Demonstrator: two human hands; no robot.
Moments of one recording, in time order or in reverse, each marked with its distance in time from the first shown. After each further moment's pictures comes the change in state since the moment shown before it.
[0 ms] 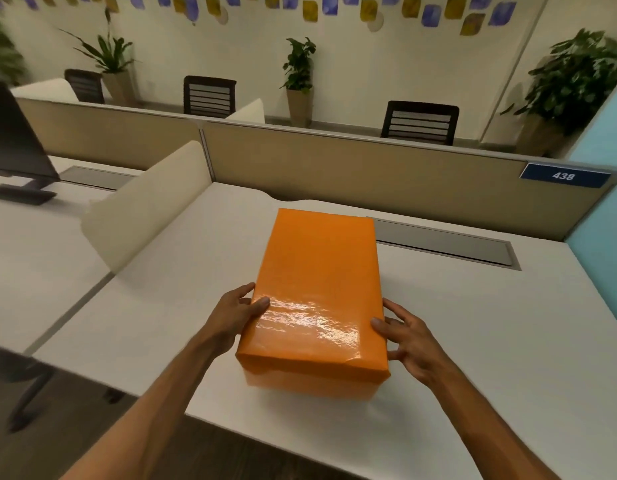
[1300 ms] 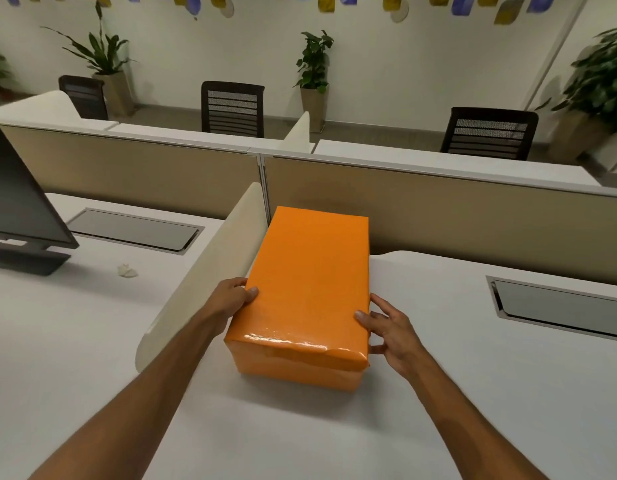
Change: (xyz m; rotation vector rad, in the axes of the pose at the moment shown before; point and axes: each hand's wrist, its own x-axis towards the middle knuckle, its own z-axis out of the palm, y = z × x) left_hand 0.349 0.078 -0.338 0.169 0.046 -0.111; right_hand 0.338 -0.085 0.329 0.017 0.088 0.010
